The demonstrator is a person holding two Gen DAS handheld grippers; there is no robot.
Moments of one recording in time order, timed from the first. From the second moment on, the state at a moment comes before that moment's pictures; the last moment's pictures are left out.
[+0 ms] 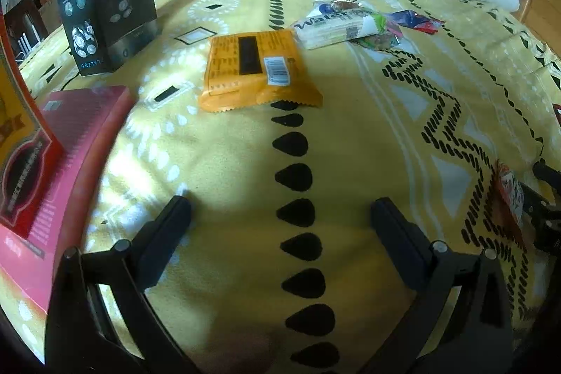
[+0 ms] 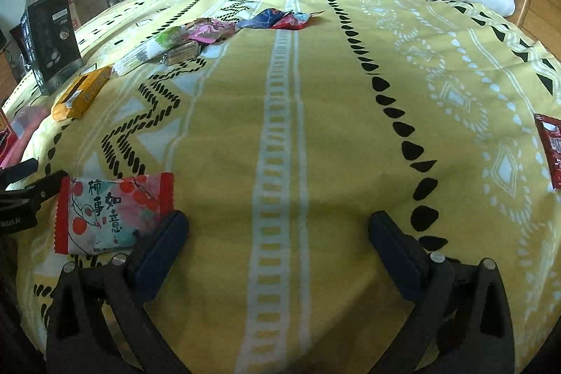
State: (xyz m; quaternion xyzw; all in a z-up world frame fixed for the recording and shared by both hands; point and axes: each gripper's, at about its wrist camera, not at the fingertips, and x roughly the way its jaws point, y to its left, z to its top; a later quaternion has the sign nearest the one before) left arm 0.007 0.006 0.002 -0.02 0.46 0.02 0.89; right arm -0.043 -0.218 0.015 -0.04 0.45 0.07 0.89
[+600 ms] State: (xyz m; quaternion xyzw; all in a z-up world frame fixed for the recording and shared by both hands) left arm 0.006 0.007 0.002 -0.01 0.45 0.03 0.89; right arm -0.044 -0.217 0.016 -0.04 0.44 0.07 0.89
